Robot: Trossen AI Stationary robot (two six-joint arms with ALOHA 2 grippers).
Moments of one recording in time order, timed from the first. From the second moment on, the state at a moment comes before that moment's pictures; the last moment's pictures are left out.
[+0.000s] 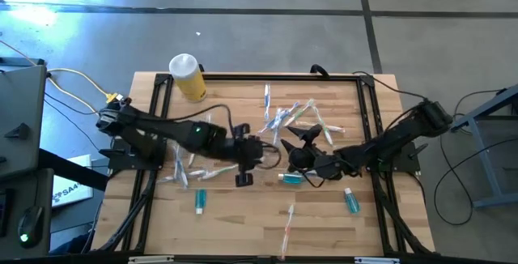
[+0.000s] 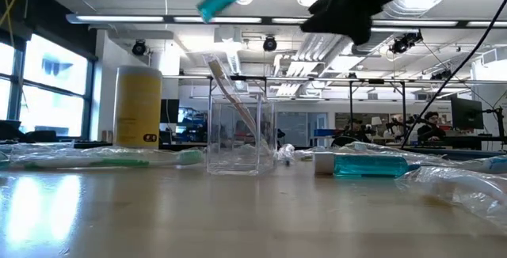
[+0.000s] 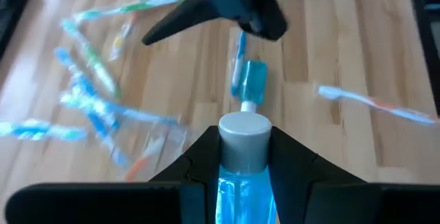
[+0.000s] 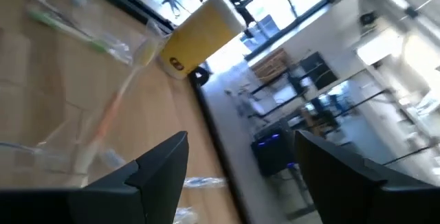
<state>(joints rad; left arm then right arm) -0.23 1.61 1.56 -0.73 -0.24 -0.21 0.39 1.45 0.74 0.42 1.11 -0.55</state>
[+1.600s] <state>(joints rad) -0.05 1.62 0.72 0.72 0.06 0.05 0.39 1.18 0.74 -0.06 0.62 -0.05</state>
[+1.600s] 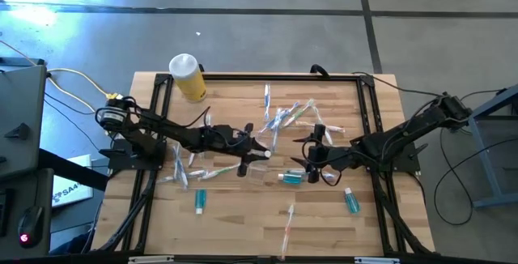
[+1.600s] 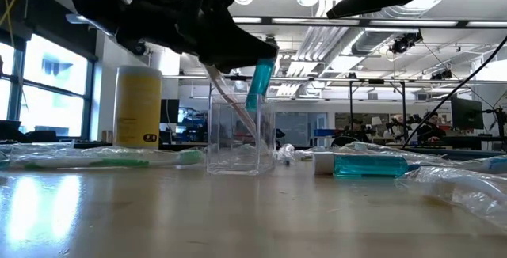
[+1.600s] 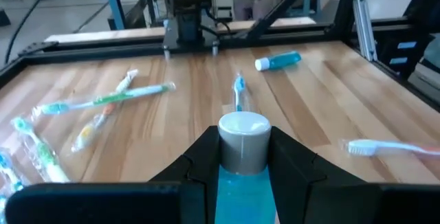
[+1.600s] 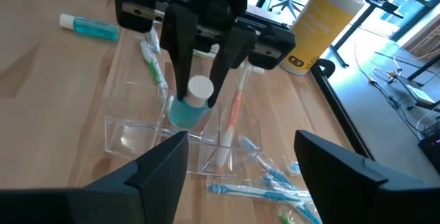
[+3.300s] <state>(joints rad) -0.05 1.75 0.80 0.73 -0.04 0.00 0.39 1.18 0.74 -0.04 0.62 -0.10</state>
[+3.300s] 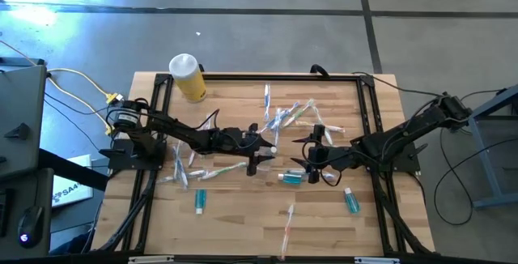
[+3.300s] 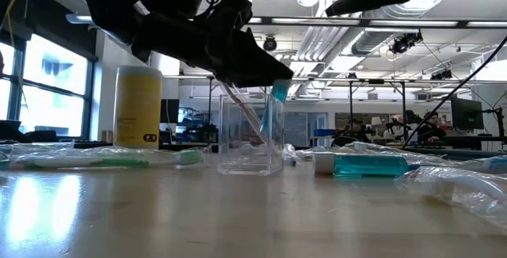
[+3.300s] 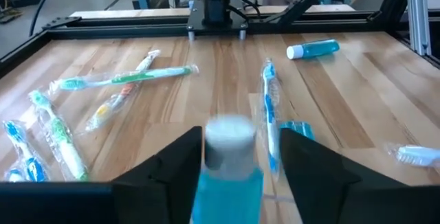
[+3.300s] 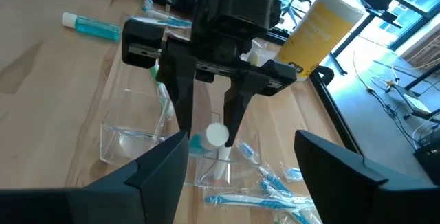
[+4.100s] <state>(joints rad) -0.05 1.74 0.80 0.75 -0.04 -0.01 0.39 1.18 0.74 -0.04 0.62 -0.10</state>
